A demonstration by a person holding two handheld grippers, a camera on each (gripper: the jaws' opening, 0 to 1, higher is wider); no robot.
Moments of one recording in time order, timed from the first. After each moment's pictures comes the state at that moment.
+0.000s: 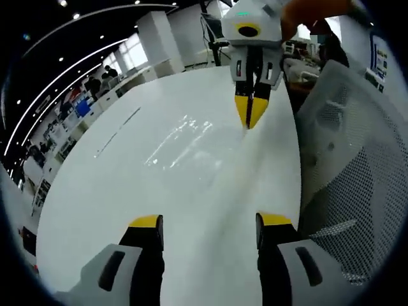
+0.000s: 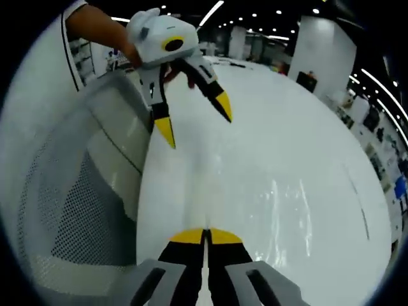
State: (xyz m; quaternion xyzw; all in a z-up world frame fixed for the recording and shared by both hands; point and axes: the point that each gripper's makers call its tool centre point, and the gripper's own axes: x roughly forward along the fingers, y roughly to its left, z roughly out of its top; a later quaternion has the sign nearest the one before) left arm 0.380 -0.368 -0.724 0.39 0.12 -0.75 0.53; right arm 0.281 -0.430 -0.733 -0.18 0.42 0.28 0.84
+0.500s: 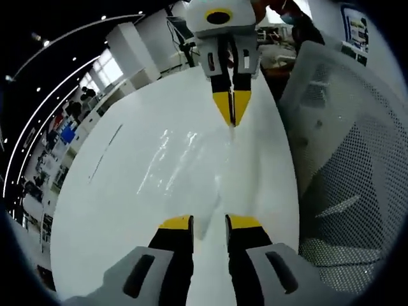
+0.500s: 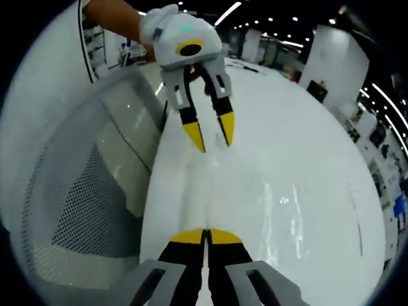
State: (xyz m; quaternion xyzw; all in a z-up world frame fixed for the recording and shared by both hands) left arm 0.365 -0.372 -0.725 0.44 0.07 -0.77 0.46; right arm 0.279 -0.423 -0.723 -0.21 0.41 0.31 0.83
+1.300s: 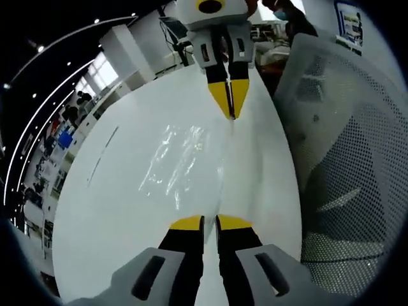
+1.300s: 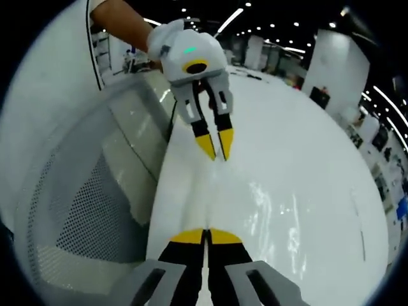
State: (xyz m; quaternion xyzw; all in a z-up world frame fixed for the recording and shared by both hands) left arm 0.369 -0.370 -0.733 0.45 0.06 -0.77 0.45; right arm 0.281 -0.412 -0.715 -0.20 0.39 0.33 0.84
